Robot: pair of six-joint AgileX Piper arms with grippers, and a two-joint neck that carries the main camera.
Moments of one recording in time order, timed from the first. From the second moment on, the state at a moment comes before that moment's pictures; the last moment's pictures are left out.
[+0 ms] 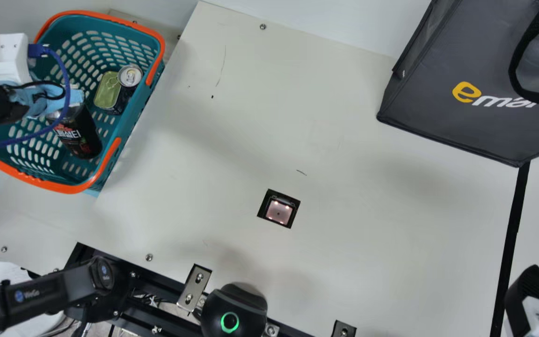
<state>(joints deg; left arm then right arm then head) 38.9 83.6 -49.3 -20.2 30.0 33.1 0.7 42.6 -69.8 -0.8 69.5 -2.3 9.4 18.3</state>
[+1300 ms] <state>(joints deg) 23.2 60.5 -57.1 -18.9 48.9 24.9 0.7 42.6 -69.8 -0.8 69.5 -2.3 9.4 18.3</state>
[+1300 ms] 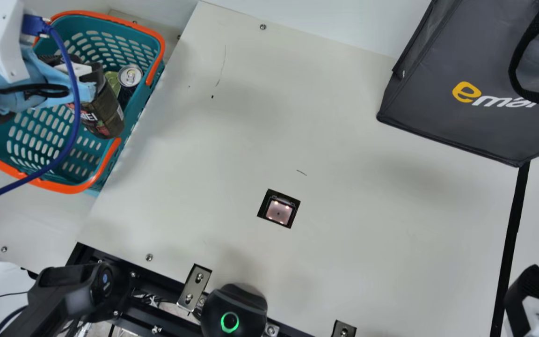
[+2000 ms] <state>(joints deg) 11.1 56.7 -56.1 -12.5 49.5 12.2 0.7 42.6 -69.8 -0.8 69.5 -2.3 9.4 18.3</state>
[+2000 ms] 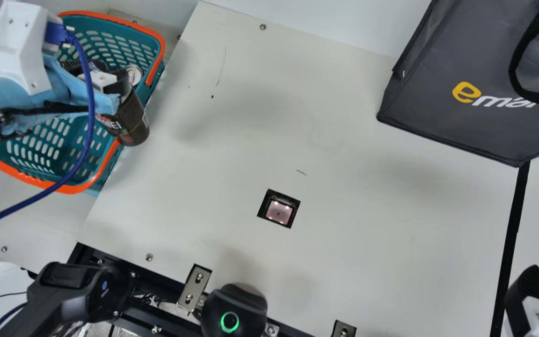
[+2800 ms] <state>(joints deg) -3.0 53.7 -45.1 -2.3 41.5 -4.6 0.7 42.6 -69.8 -0.8 69.5 -2.3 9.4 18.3</state>
